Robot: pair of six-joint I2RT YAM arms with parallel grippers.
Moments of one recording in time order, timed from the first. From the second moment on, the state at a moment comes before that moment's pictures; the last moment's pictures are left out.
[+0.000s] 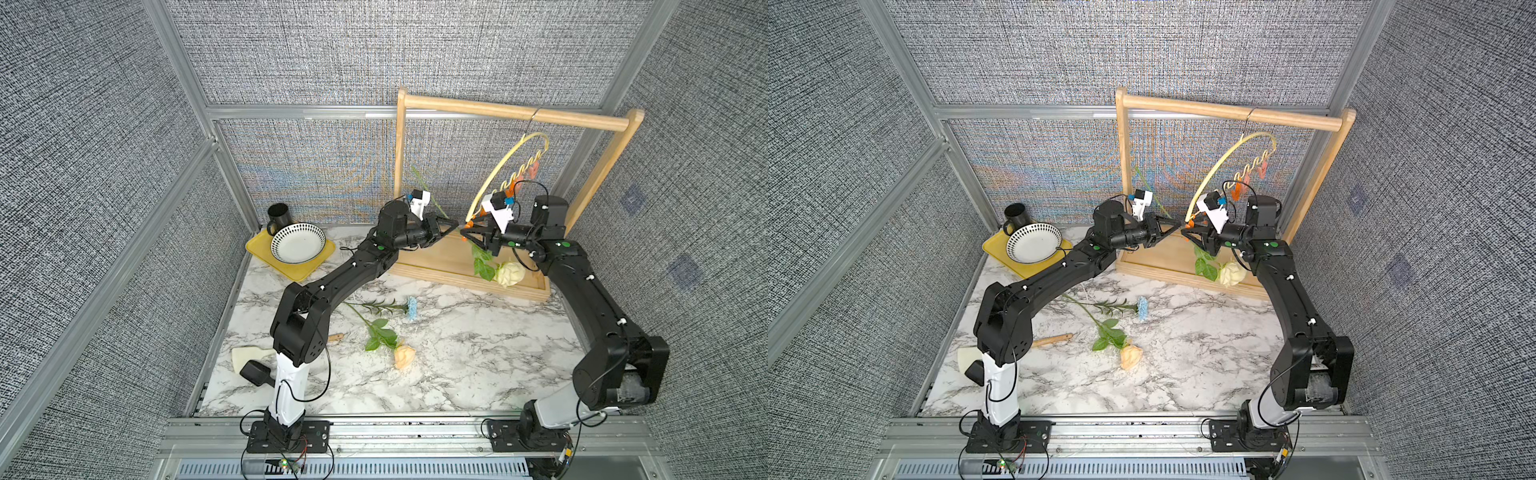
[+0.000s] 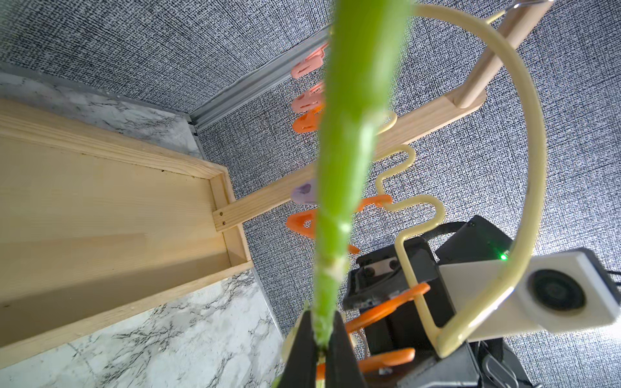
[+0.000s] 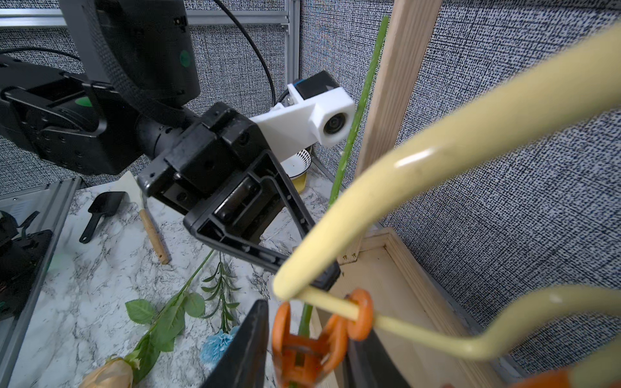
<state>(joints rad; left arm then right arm) -0.67 2.04 1.75 0.25 0.63 -1.10 0.03 1.55 1.43 -0.29 -0.99 -0.41</state>
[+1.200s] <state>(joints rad) -0.61 1.86 1.67 0.00 0.57 -0.80 0.02 1.29 1.16 -0.24 -0.77 -0.42</state>
